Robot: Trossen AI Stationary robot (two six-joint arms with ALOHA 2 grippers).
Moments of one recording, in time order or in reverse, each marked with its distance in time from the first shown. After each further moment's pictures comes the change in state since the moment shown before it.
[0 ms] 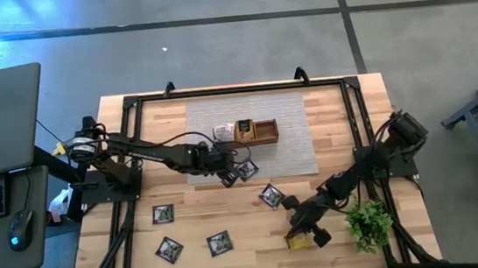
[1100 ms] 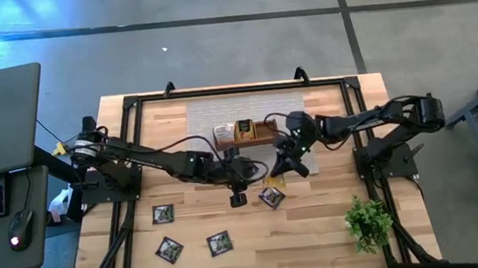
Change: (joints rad) left arm -0.115 0.023 0.190 0.170 0.121 0.517; right arm -0.732 -0.271 0.003 0.060 -0.689 0.349
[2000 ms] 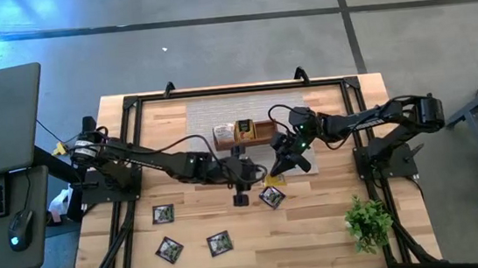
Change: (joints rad) left arm -0.010 0.000 0.000 0.147 -0.035 0.192; right arm -0.022 -0.001 0.001 0.163 -0.131 0.177
